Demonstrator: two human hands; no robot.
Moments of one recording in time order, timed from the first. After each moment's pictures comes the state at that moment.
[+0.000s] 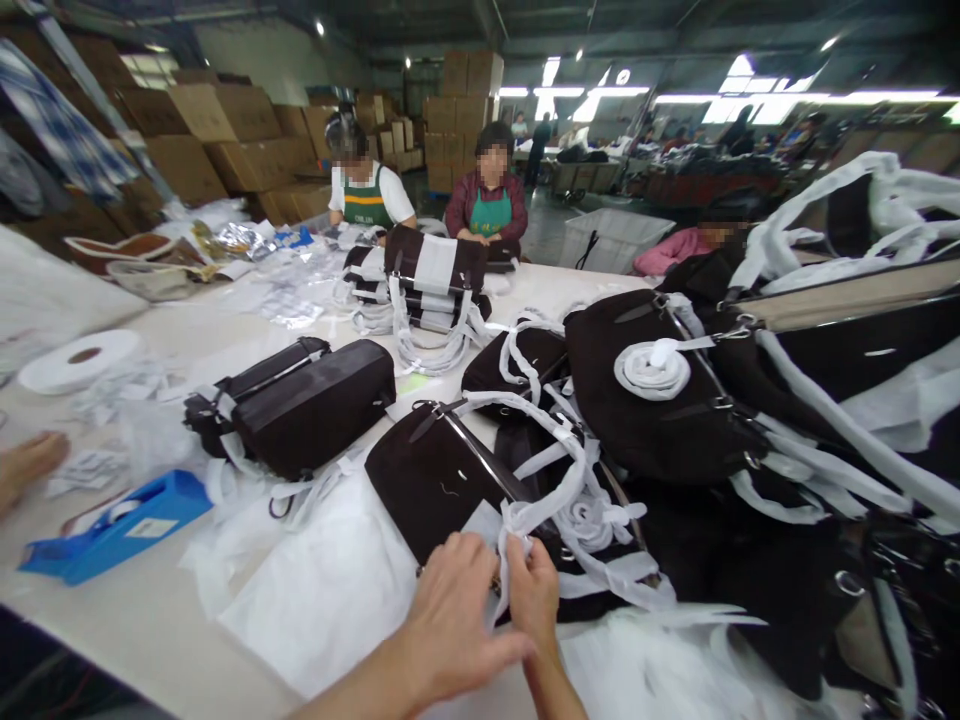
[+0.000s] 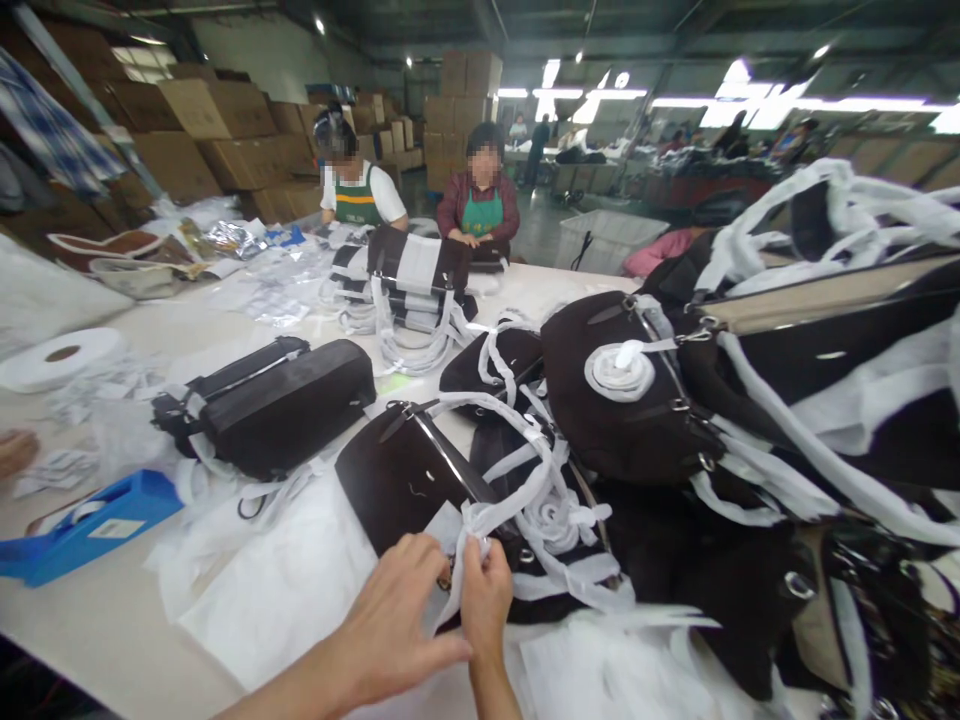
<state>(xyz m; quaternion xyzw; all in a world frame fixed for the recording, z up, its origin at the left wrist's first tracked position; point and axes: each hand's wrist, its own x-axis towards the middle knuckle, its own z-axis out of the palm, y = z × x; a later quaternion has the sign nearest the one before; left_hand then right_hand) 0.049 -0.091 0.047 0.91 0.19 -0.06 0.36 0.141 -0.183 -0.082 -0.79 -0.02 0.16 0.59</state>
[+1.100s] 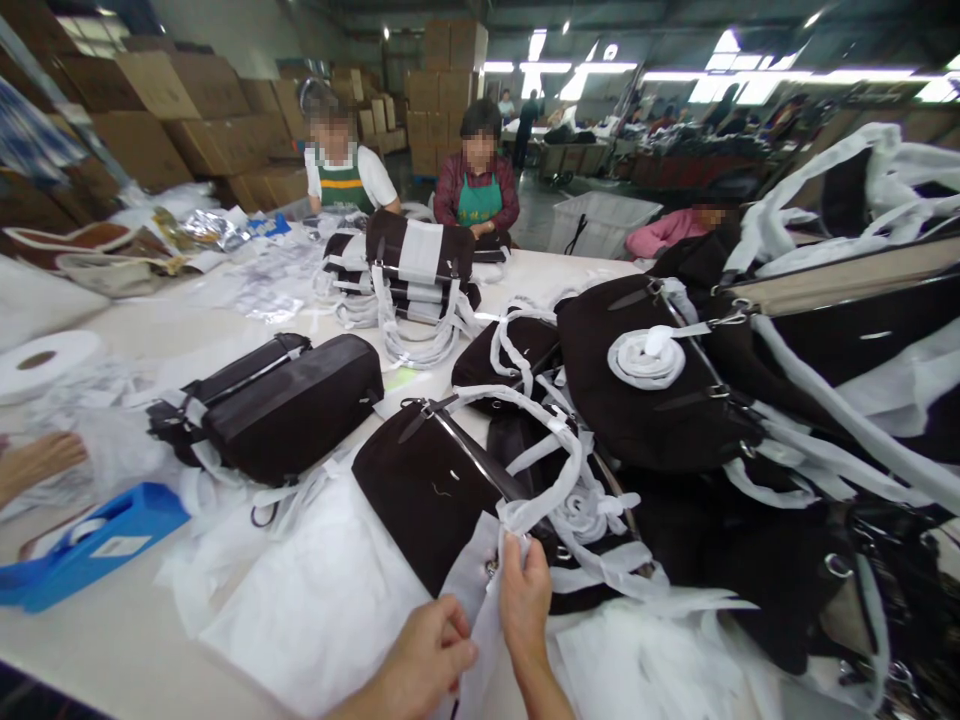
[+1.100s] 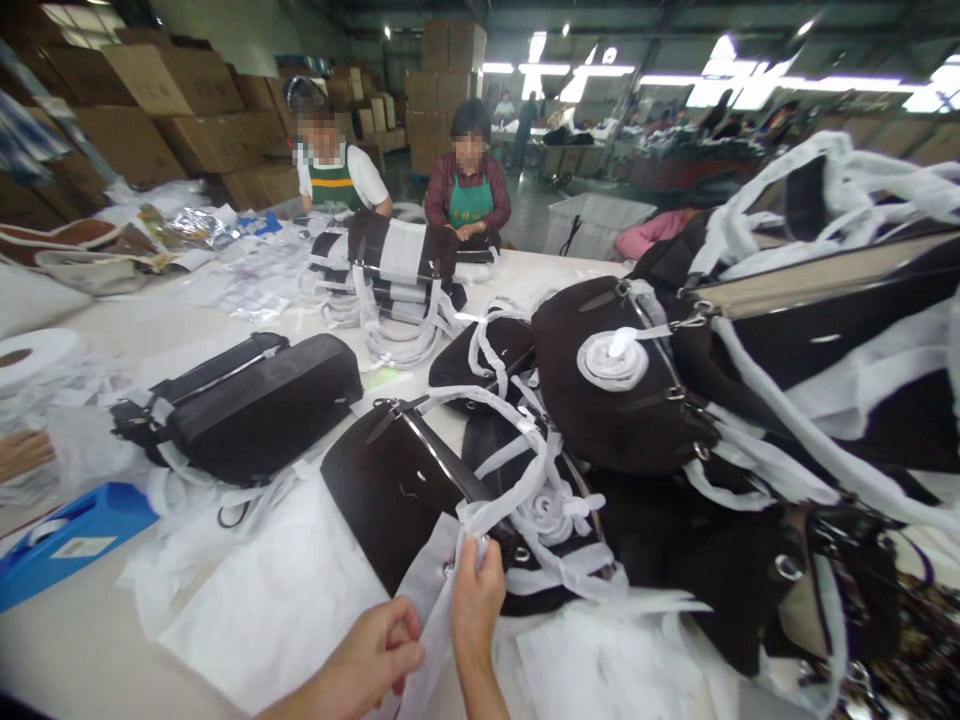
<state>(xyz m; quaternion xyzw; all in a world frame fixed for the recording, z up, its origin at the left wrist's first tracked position) 0.018 -0.098 -0.034 0.69 0.35 -0.21 0.60 0.137 -0.175 -0.076 -0.81 0.02 0.12 0.57</state>
